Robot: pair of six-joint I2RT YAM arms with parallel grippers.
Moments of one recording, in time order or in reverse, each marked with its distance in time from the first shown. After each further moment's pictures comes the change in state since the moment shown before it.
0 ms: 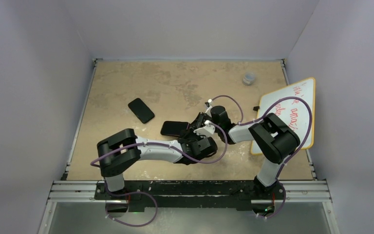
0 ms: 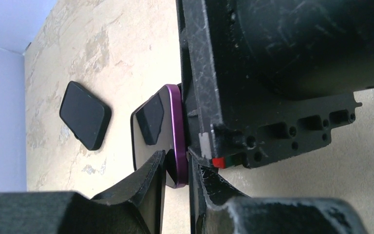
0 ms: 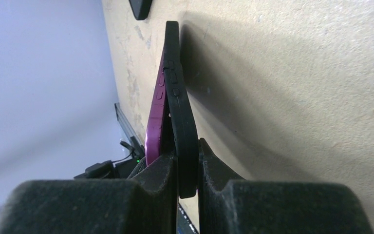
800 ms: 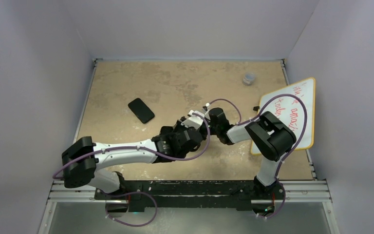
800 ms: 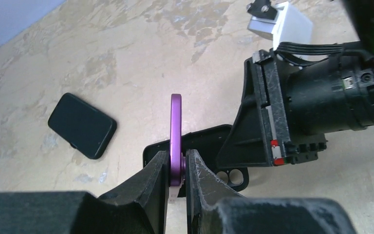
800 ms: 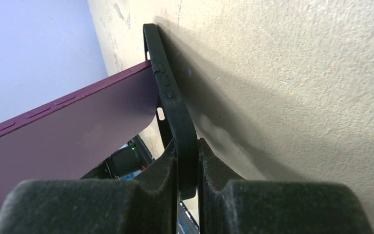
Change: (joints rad) left arm 0.027 -0.373 -0.113 0.041 0.100 0.003; right arm 0.009 0.040 0.001 -0.016 -0.045 0.019
